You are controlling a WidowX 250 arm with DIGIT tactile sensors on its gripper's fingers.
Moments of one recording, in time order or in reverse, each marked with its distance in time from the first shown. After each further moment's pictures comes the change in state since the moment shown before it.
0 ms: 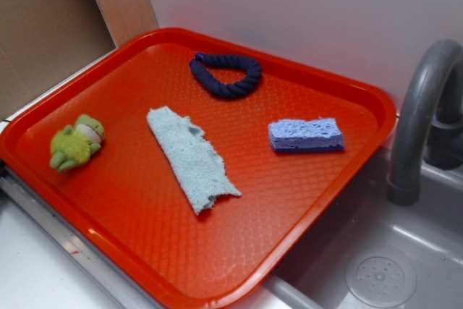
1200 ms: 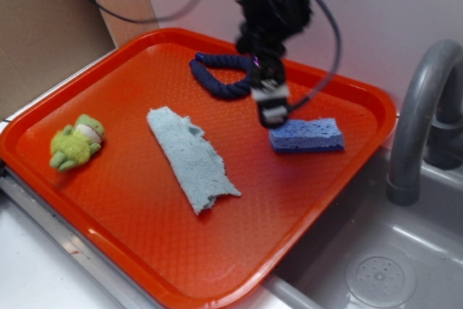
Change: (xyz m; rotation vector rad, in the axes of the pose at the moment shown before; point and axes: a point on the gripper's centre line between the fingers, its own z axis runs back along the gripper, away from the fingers) arm 0.096 -0.125 -0.162 -0.066 0.242 -0.423
